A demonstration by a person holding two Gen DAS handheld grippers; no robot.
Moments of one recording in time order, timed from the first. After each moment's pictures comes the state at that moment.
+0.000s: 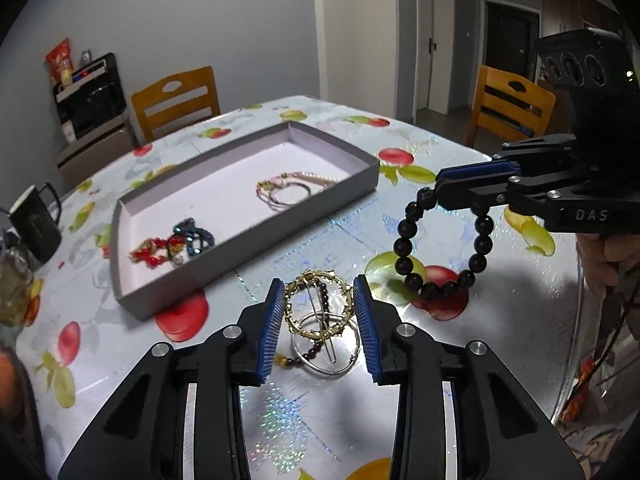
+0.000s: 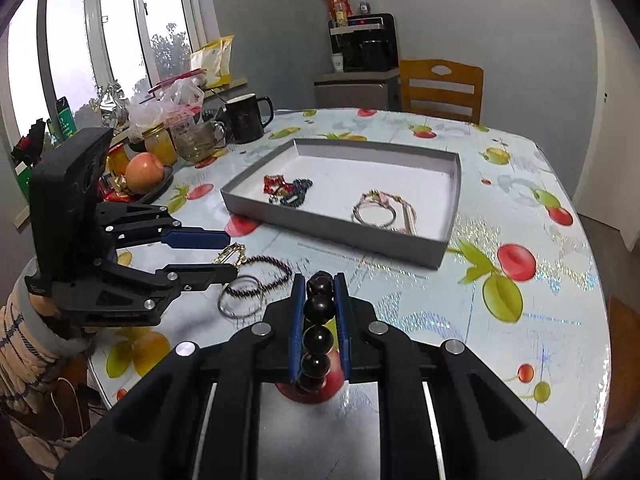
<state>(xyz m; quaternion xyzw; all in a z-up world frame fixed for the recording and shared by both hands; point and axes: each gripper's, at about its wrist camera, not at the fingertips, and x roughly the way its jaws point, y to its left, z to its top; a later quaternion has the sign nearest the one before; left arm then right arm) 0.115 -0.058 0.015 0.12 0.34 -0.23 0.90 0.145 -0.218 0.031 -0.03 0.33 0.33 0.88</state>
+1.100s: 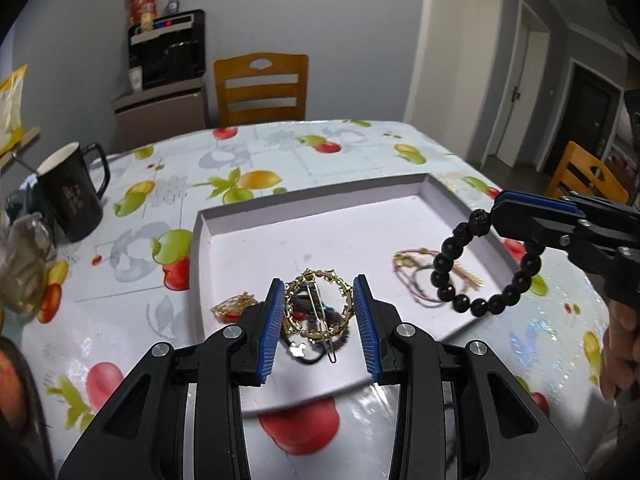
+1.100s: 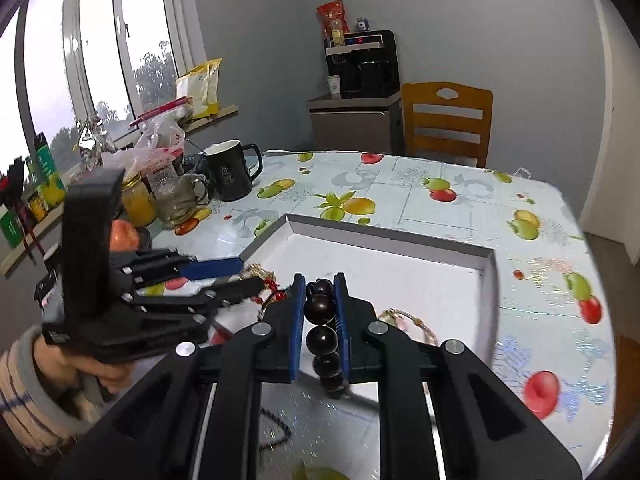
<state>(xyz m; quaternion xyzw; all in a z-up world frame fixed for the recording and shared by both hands) 0.244 0.014 0.028 0.01 0.36 -0.11 0.93 0.255 -0.148 0.069 0.00 0.31 0.32 0.89</state>
